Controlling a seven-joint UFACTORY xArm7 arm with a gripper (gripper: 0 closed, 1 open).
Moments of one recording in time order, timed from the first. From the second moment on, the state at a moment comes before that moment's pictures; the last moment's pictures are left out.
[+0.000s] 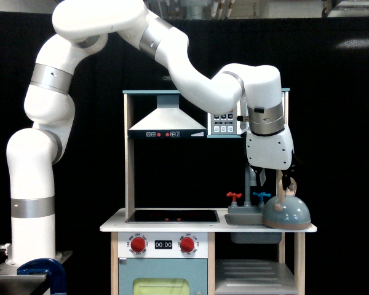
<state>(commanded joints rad) 0.07 0.31 -0.14 1.28 0.77 0.93 -1.55</state>
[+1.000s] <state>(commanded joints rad) 0.13 0.46 -0.02 1.45 0.73 0.83 -1.37</state>
